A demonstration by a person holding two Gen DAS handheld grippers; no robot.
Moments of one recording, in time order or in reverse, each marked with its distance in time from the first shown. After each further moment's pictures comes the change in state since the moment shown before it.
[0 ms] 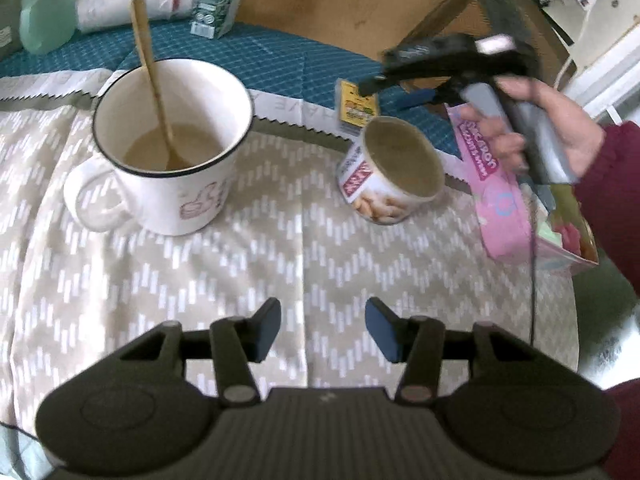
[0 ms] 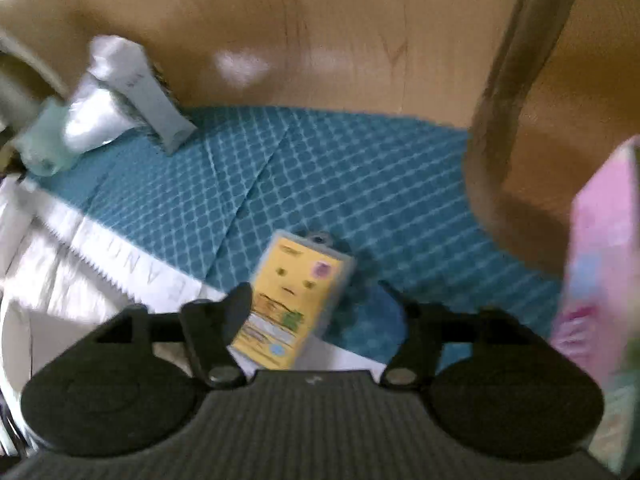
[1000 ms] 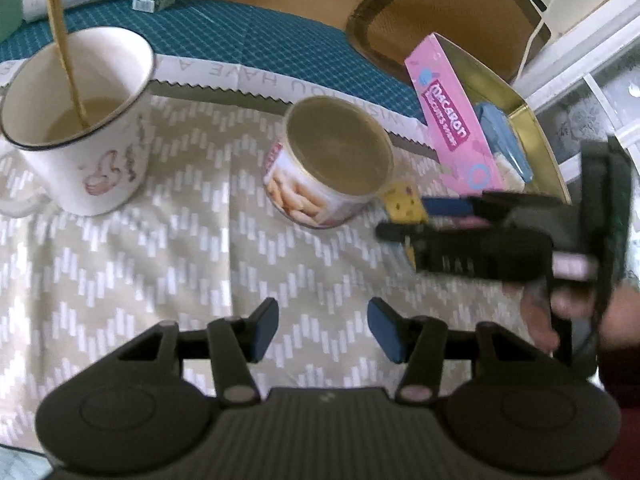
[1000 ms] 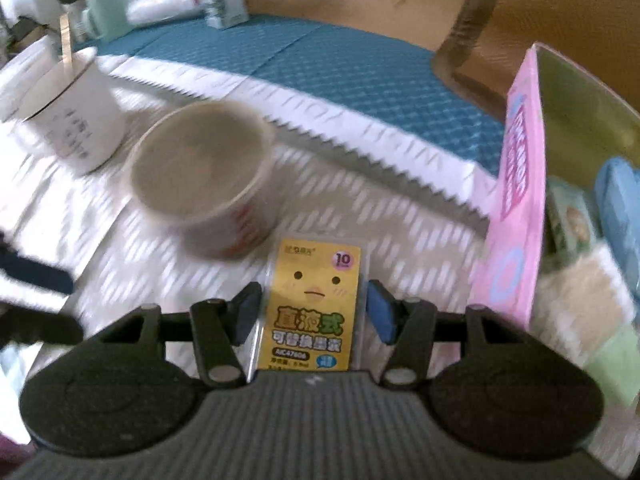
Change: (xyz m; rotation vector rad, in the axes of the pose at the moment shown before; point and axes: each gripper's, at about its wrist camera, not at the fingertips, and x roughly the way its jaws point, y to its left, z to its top) left arm 0.031 -0.035 -0.008 0.046 0.069 -0.089; right arm -0.077 0.029 -0.187 -0.223 -0.078 -0.126
